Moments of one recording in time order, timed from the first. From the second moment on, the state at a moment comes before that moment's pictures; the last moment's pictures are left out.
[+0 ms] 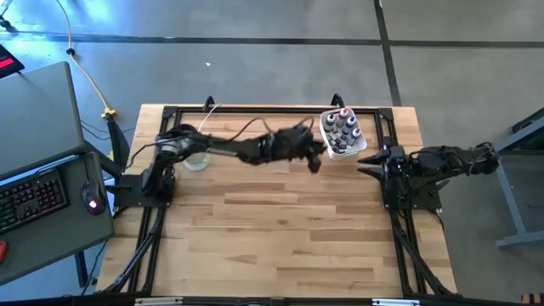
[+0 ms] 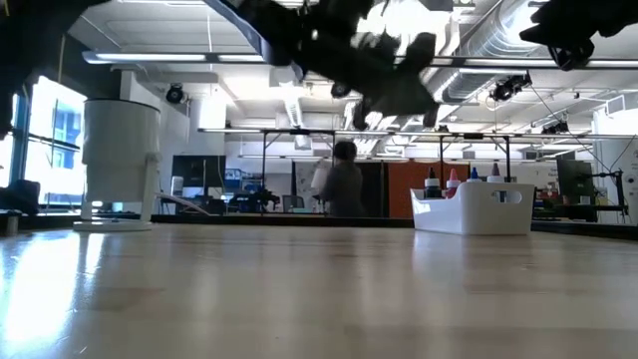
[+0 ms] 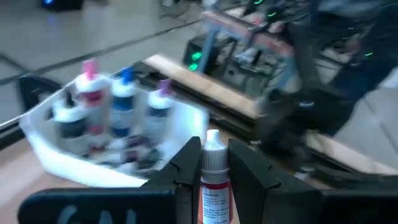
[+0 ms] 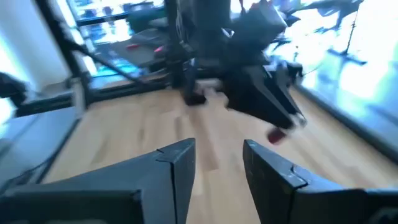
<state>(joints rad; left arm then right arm) 0.14 2.04 1.53 0.31 -0.16 -0.34 0.27 0.23 0.54 -0.53 0.38 0.24</state>
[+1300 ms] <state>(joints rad) 0.27 2.56 2.04 0.34 -0.02 -0.32 0.27 0.23 0.54 -0.43 0.46 0.13</state>
